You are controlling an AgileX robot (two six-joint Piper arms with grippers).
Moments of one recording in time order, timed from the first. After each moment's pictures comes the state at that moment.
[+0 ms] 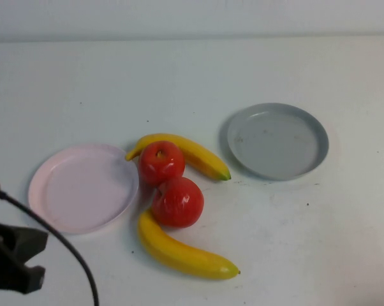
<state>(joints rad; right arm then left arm) 0.01 -0.01 0.02 -0.11 0.36 0.13 -0.15 0.75 -0.63 -0.40 0.85 0.45</state>
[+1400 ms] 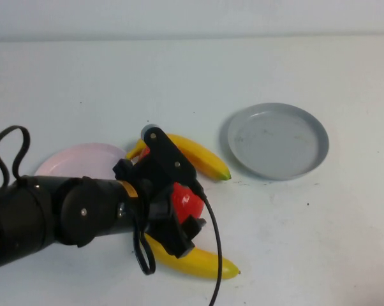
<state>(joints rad) 0.01 -0.01 0.02 -0.11 0.36 0.13 -0.68 1.48 -0.80 -0.42 0.20 0.75</state>
